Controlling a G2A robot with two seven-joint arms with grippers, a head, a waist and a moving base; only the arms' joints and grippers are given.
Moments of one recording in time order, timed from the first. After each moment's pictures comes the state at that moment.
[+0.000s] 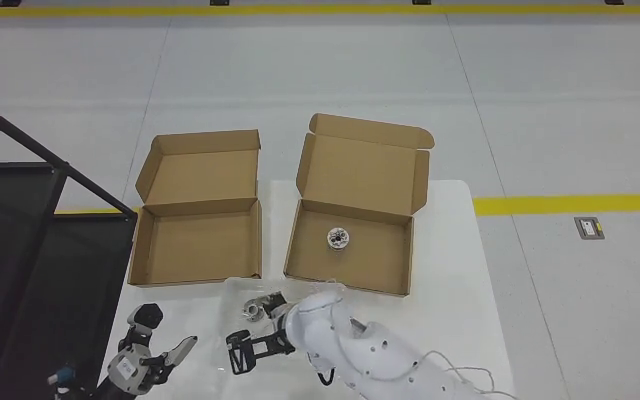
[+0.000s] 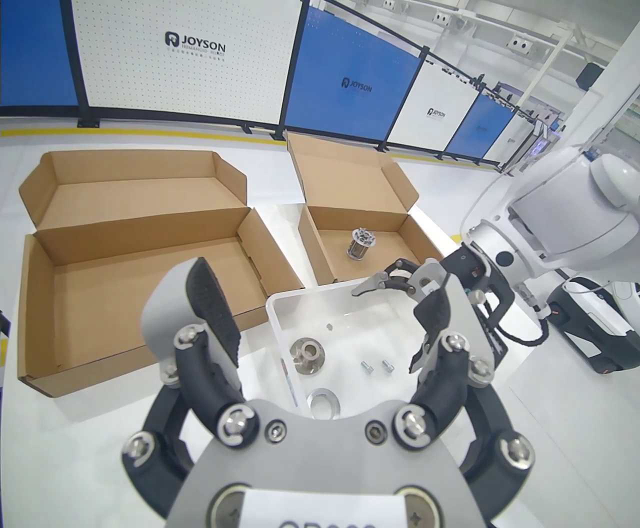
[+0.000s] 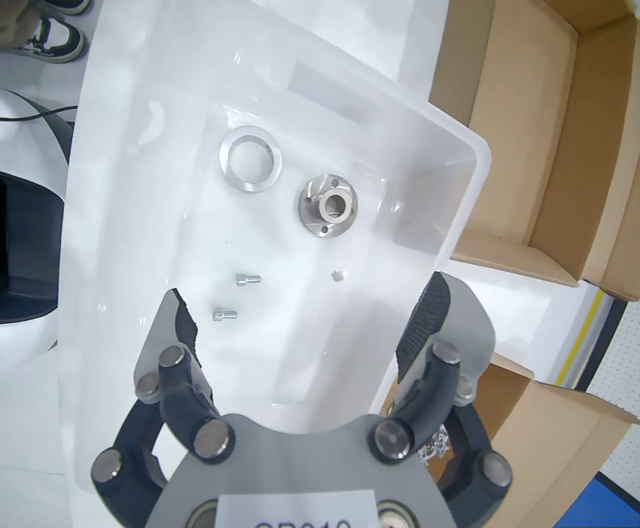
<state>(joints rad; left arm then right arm) 1.91 -1.13 -1.90 -1.96 0.93 -0.68 0.21 -0.64 -1.53 0.51 -1.38 -1.64 -0.81 0.74</state>
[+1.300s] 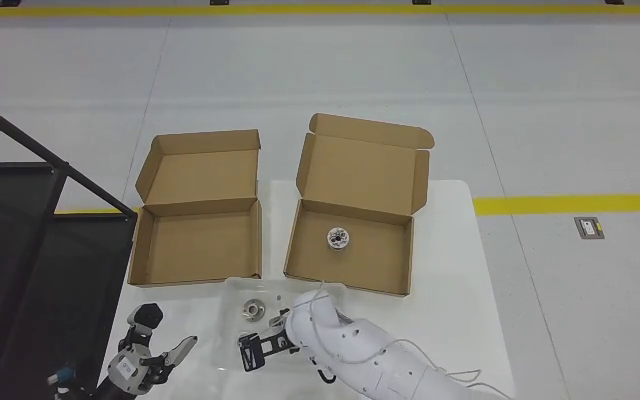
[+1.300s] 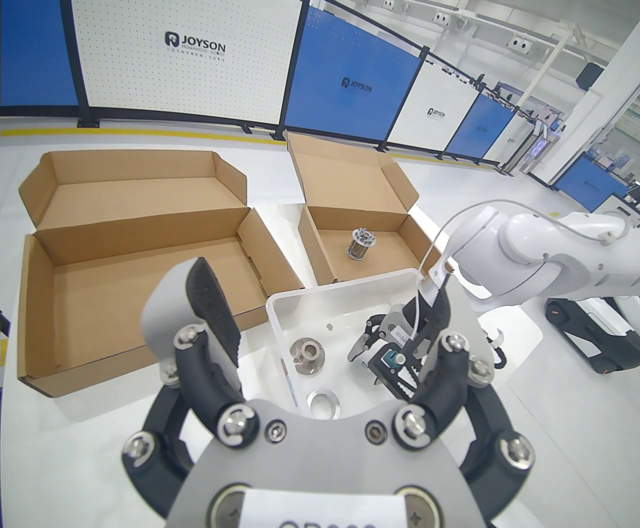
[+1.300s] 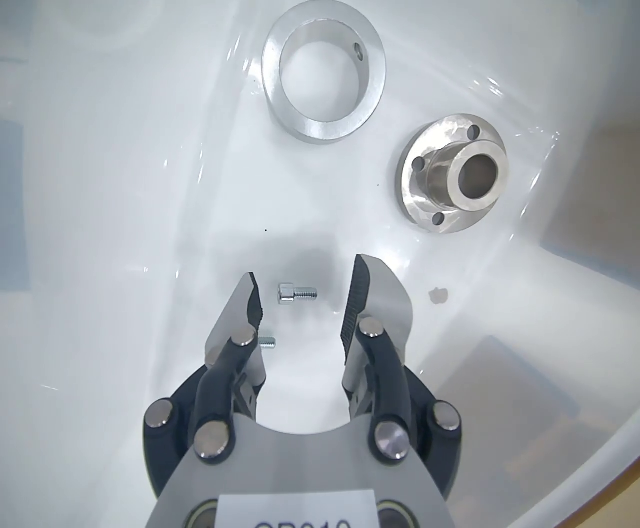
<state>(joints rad) 1.91 -1.13 -1.90 -1.96 0.93 -0.68 0.21 -0.56 -1.66 0.43 -0.96 -1.64 -0.81 0.64</state>
